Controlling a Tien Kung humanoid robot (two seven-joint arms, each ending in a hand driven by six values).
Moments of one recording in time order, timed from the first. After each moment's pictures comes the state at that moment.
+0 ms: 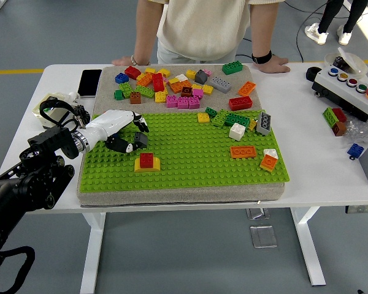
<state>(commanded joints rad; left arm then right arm) -0.77 0.09 -1.17 -0.50 2.27 0.01 -0.52 0.16 -0.11 1.37 0.18 -0.72 -0.16 -0.05</state>
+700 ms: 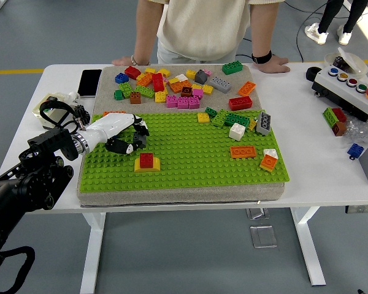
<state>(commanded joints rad) -0.77 0.09 -1.18 -0.49 2.27 -0.04 -0.54 0.16 -0.11 1.38 0.18 -0.72 -0.16 -0.05</state>
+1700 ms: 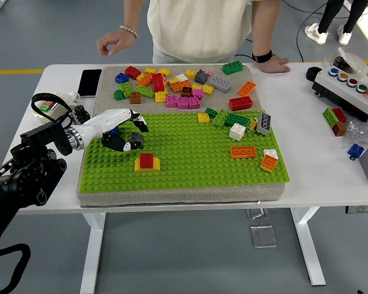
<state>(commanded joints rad) -0.76 0.12 -1.24 -0.57 2.25 -0.15 -0.55 0.16 -0.11 1.38 0.18 -0.72 -0.16 -0.05</state>
